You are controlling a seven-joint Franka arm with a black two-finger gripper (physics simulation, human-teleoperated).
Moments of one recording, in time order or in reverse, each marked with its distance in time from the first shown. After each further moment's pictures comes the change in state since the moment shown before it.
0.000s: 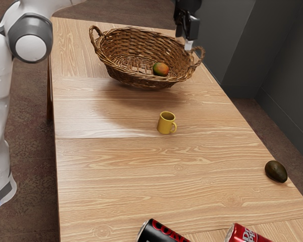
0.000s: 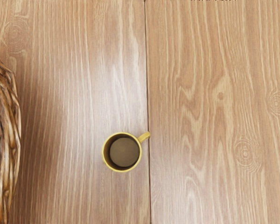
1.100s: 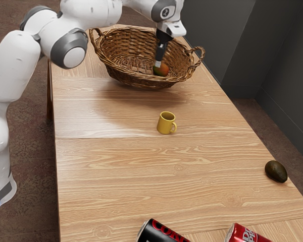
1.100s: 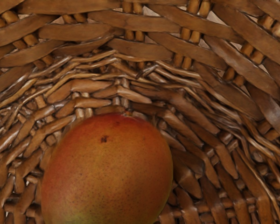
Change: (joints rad) arm 0.267 0.271 0.166 -0.199 -0.104 0.385 0.875
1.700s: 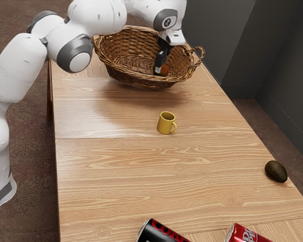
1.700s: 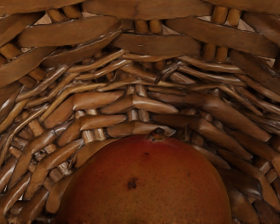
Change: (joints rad) arm 0.025 0.074 -0.018 0.022 0.004 0.051 0.120
